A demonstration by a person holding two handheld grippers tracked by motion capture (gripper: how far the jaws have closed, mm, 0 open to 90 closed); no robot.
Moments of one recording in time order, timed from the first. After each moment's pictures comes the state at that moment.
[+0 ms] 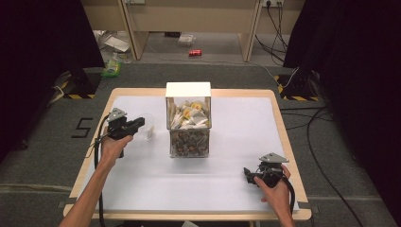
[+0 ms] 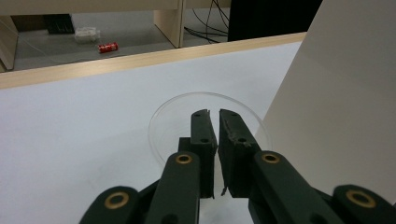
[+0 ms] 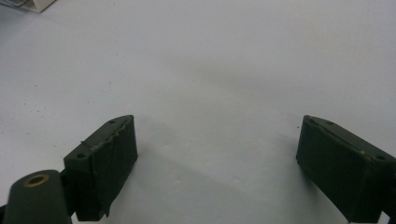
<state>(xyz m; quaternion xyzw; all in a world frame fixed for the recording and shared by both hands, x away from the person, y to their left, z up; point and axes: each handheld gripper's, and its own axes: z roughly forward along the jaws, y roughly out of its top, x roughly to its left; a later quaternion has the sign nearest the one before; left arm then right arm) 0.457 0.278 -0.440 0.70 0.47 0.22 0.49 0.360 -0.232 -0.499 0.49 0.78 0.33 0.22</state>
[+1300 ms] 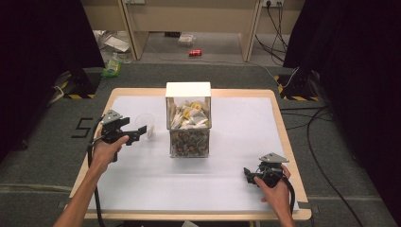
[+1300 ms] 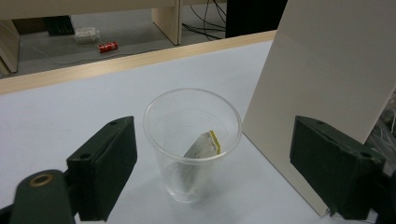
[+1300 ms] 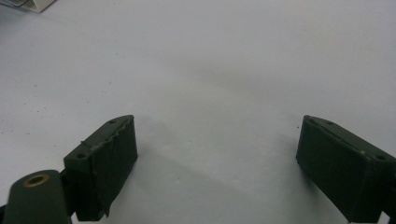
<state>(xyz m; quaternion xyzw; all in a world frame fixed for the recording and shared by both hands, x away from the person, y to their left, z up) 0.430 0.281 -0.421 0.71 0.46 0.23 0.48 0.360 -0.232 -0.499 0.49 0.78 0.33 0.22</state>
